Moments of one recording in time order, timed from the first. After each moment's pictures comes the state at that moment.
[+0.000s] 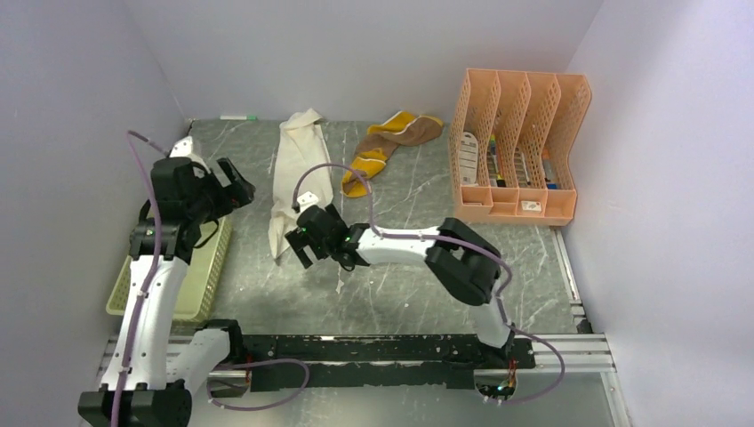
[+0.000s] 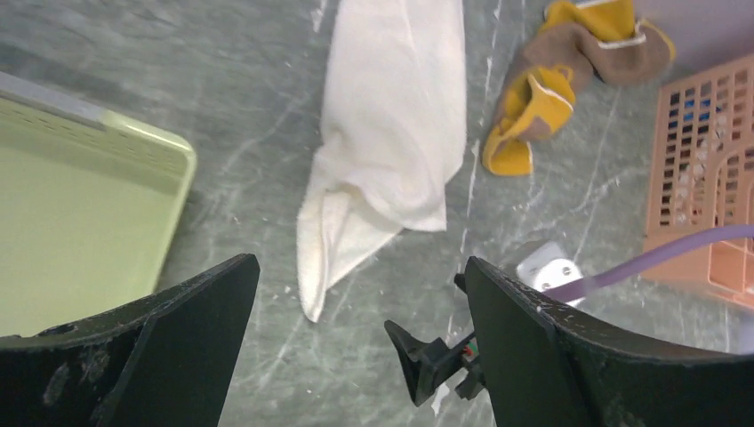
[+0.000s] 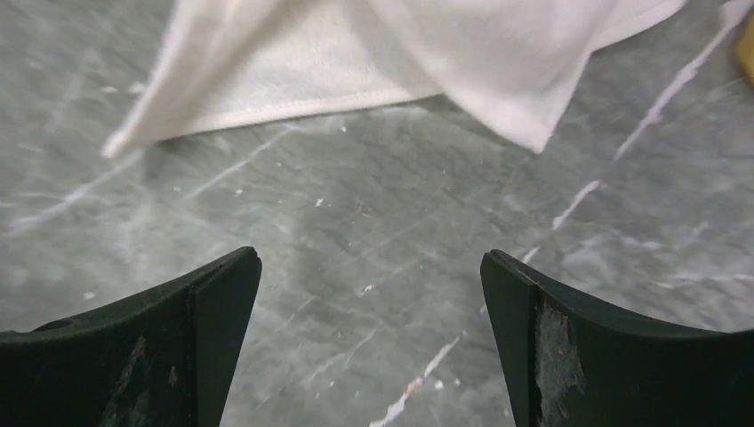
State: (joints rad) left arm -0.04 0.91 1.03 -0.66 0.06 -0.44; right arm 1.08 1.97 1.33 -0.09 0.28 0.25
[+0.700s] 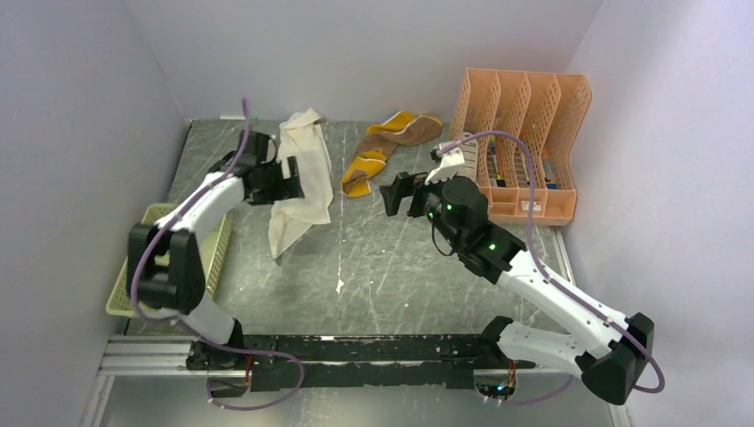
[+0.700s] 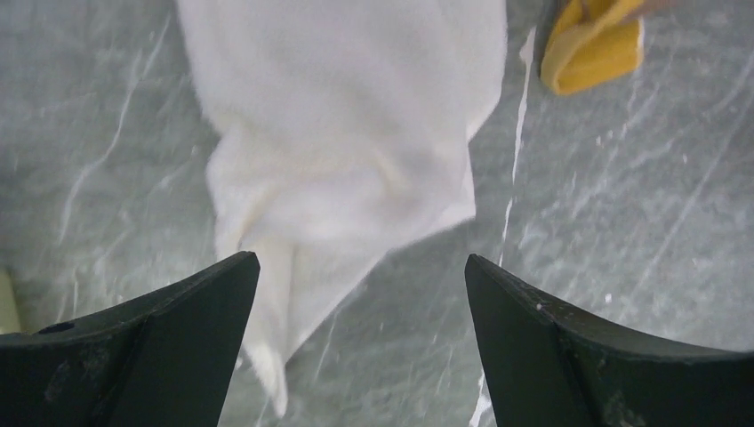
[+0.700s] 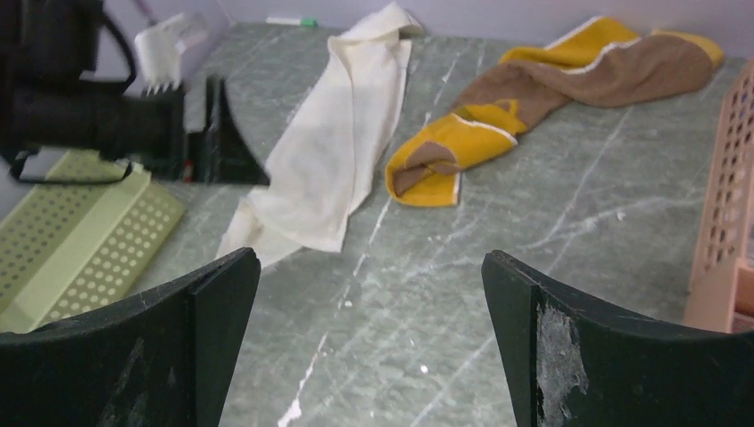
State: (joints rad) left arm -0.17 1.54 1.13 -0.51 0.13 -0.33; right arm 0.78 1.03 0.93 -0.05 0.30 0.31
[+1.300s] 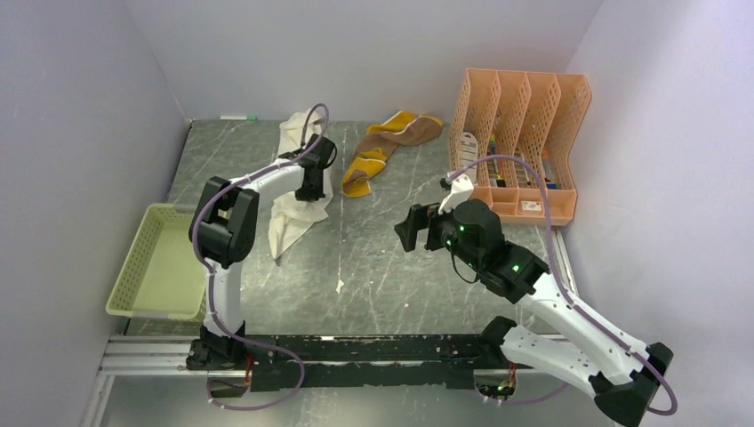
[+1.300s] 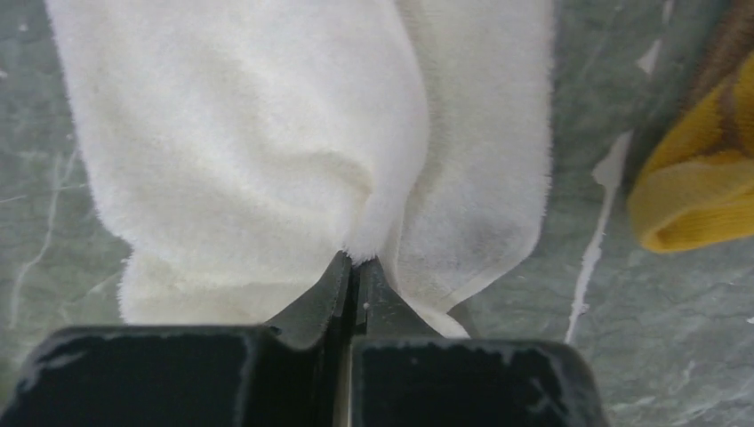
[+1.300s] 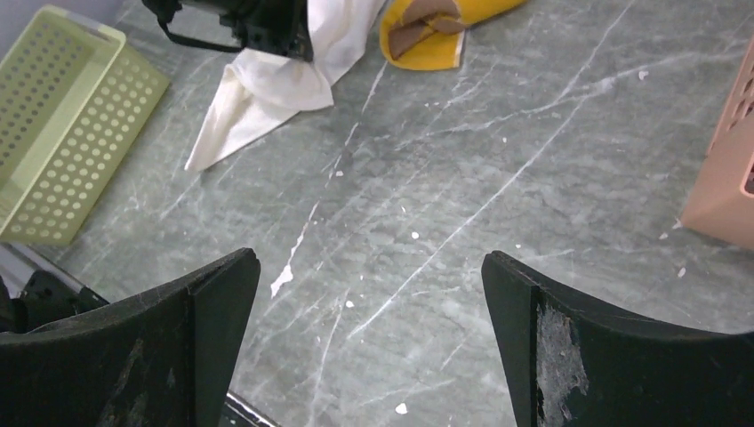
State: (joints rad) left arm -0.44 2.05 1.47 -0.53 -0.33 -0.41; right arm 0.78 0.84 0.84 -0.37 0.20 0.38
